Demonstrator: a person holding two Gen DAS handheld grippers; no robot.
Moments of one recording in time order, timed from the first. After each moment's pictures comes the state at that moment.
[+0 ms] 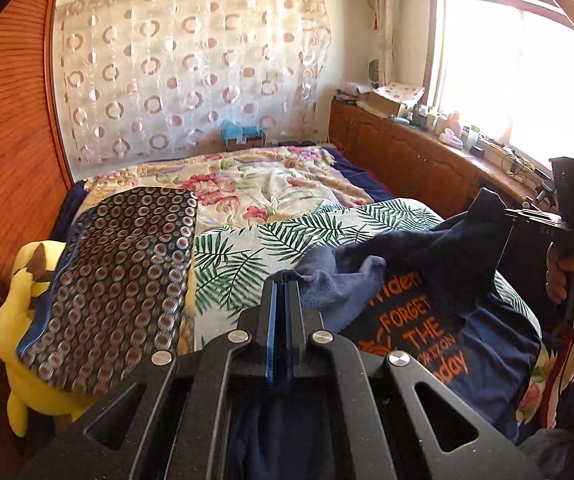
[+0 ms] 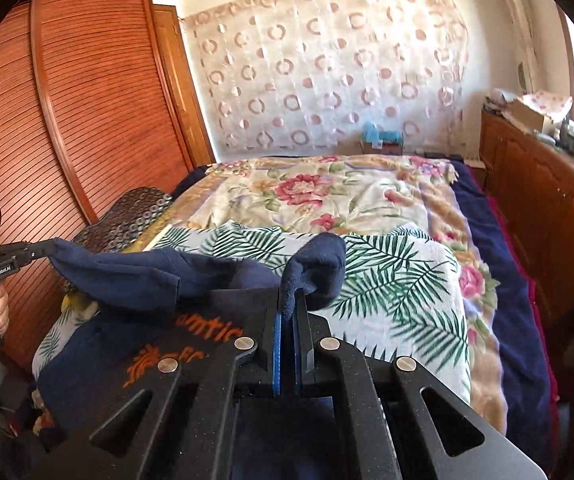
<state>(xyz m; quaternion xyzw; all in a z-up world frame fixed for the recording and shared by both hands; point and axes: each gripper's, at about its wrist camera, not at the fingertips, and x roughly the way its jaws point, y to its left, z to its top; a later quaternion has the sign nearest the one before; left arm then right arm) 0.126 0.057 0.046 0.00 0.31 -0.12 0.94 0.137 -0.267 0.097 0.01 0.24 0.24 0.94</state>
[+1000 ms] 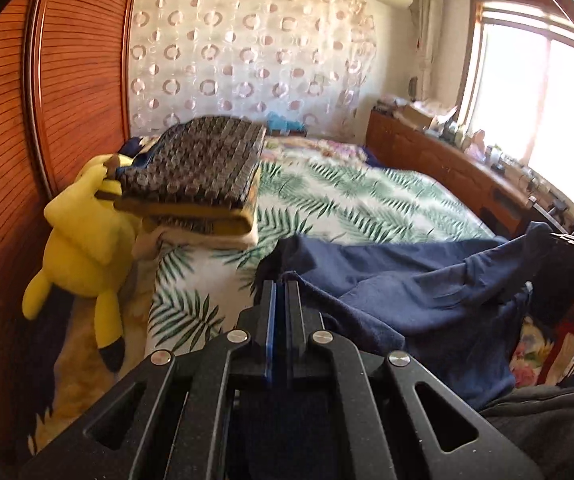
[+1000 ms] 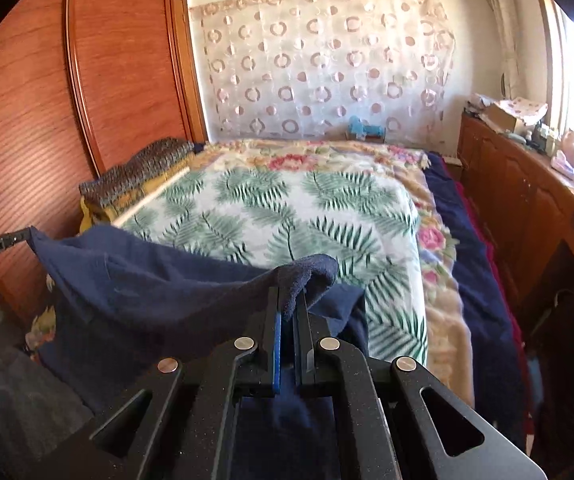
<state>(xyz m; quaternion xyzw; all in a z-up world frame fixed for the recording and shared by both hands) -0.034 0.110 -0.025 -0.05 0.32 -0.04 0.95 -0.033 -0.317 0.068 -0.03 0.26 0.21 0.94</state>
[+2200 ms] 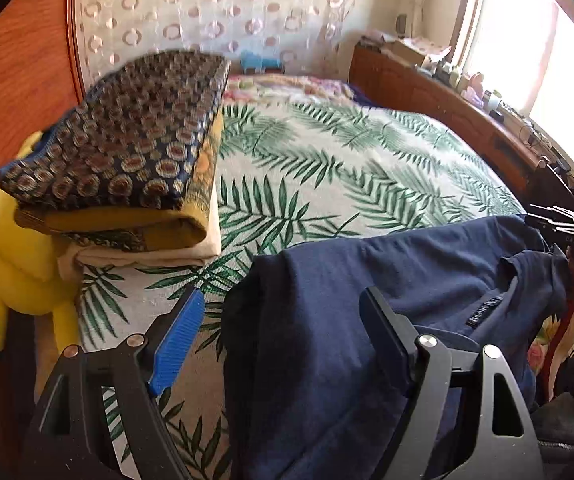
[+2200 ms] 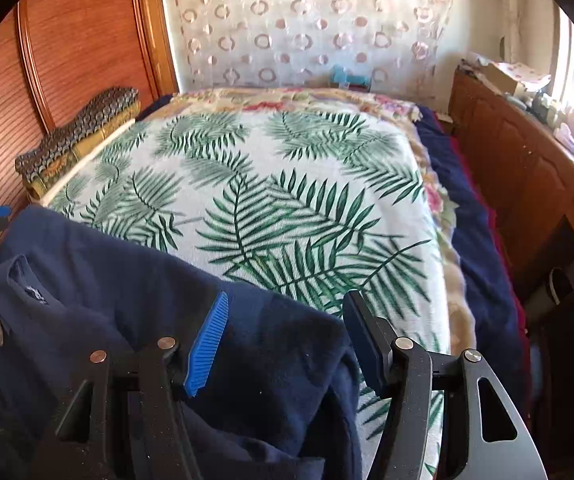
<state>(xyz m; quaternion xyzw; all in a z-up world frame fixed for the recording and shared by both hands) 0.096 0.093 -0.067 -0.03 0.43 -0.09 0.90 0.081 -0.286 0.059 -0.05 0.35 0.17 0.92</state>
